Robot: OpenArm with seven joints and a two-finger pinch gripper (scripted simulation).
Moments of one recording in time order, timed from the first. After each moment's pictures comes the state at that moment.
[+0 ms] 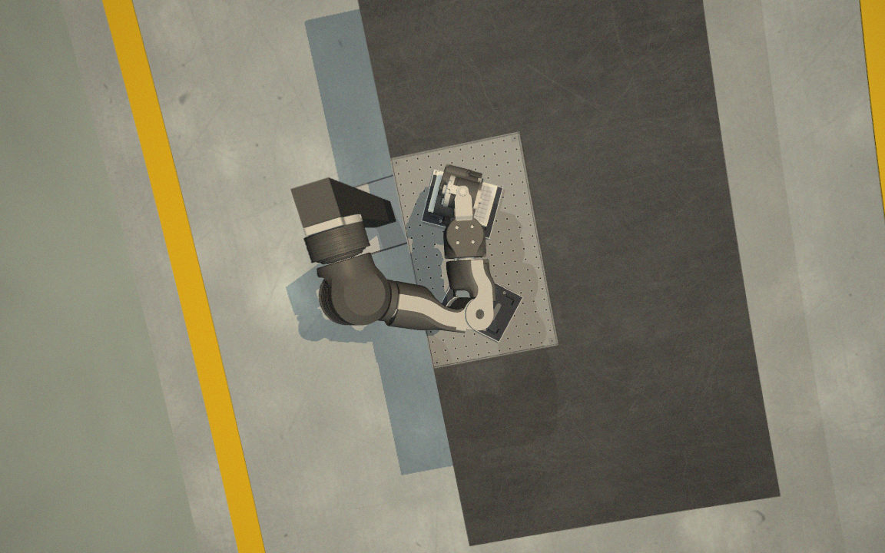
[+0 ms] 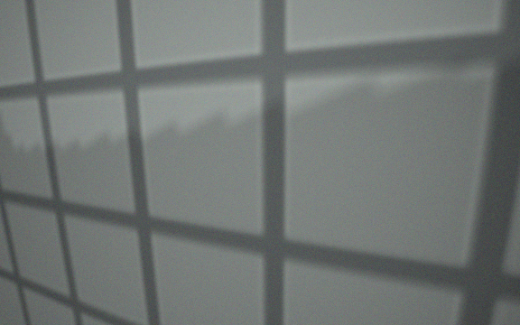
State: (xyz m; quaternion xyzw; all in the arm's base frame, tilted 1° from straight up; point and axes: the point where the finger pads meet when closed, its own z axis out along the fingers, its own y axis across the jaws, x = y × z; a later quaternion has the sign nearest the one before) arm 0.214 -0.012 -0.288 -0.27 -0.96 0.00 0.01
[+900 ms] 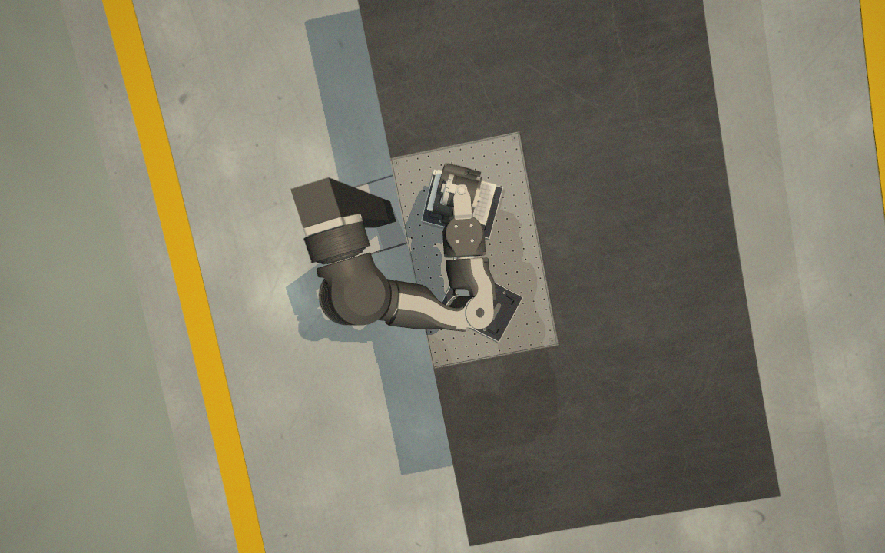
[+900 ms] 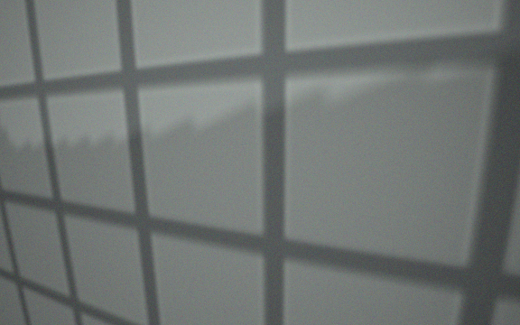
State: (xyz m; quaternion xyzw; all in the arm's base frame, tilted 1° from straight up) arm 0.212 -0.008 -0.287 -0.27 -0.96 0.00 0.01
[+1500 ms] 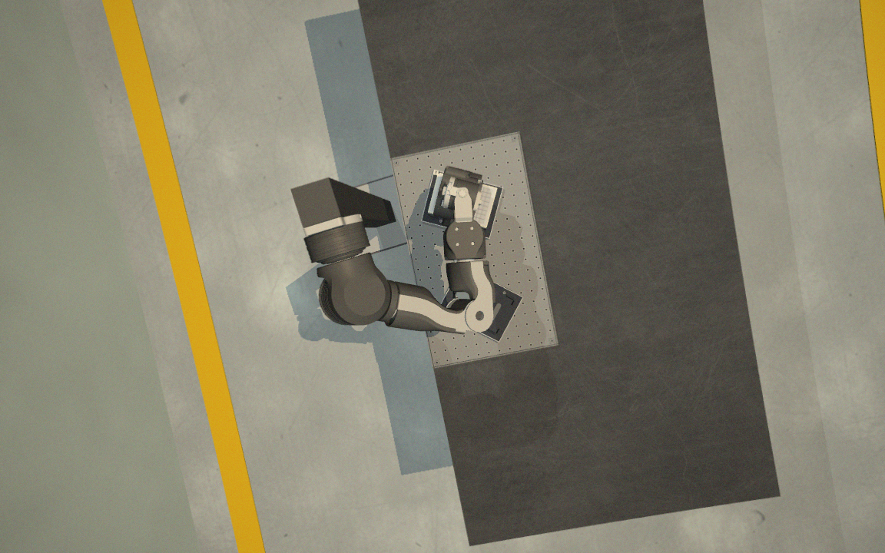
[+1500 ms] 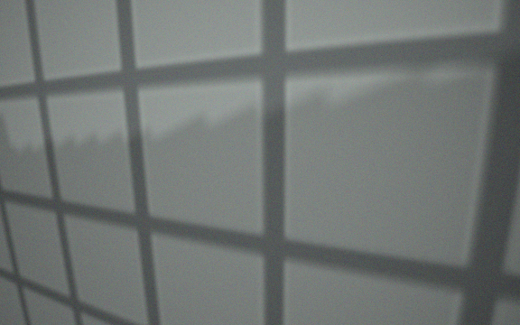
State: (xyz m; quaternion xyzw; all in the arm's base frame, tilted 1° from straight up) arm 0.213 -0.015 -0.287 -0.27 -0.96 0.00 0.01
